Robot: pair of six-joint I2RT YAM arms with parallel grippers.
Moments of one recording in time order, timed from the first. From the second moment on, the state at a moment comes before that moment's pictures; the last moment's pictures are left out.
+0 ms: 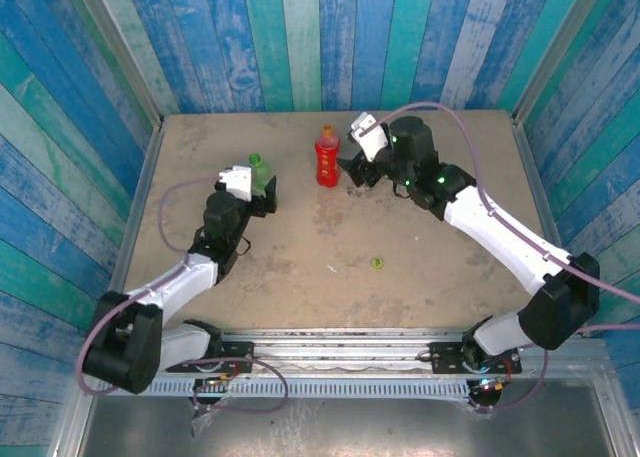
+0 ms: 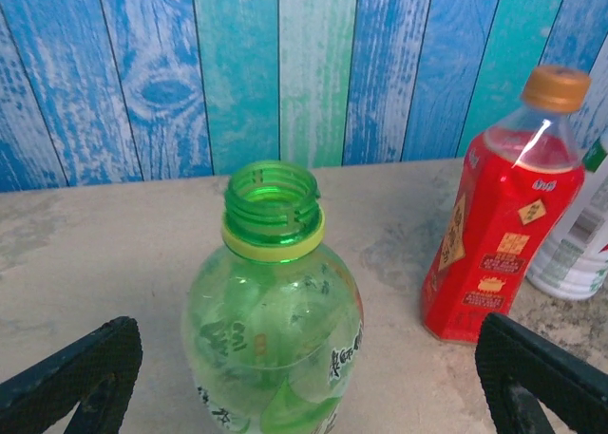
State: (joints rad) left arm -0.32 1.21 0.47 0.58 -0.11 -0.05; right arm 0.62 1.45 1.31 -0.27 -0.08 -0.28
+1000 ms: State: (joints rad) left arm -0.25 1.42 0.60 0.58 0.05 -0.02; right arm 0.66 1.40 1.24 -0.29 -0.06 -0.24
